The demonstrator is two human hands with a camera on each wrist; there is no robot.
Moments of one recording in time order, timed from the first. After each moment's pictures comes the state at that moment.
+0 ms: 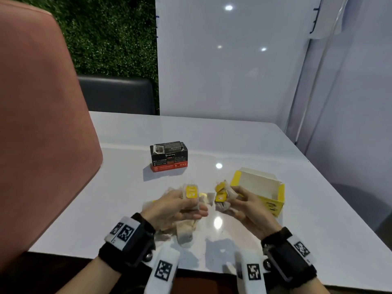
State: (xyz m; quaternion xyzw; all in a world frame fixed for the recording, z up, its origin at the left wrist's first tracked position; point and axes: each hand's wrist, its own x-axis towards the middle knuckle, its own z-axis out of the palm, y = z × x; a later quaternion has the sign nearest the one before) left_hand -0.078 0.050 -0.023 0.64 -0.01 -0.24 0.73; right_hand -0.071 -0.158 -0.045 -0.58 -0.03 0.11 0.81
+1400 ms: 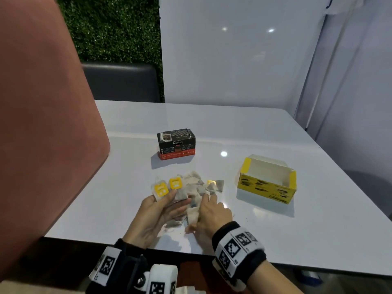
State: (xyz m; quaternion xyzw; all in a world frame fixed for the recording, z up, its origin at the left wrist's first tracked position) left_hand -0.118 0.084 -0.052 0.51 0.10 -0.04 0.85; right_hand -0.091 -0.053 -0.072 -0.99 -0.06 0.12 0.10
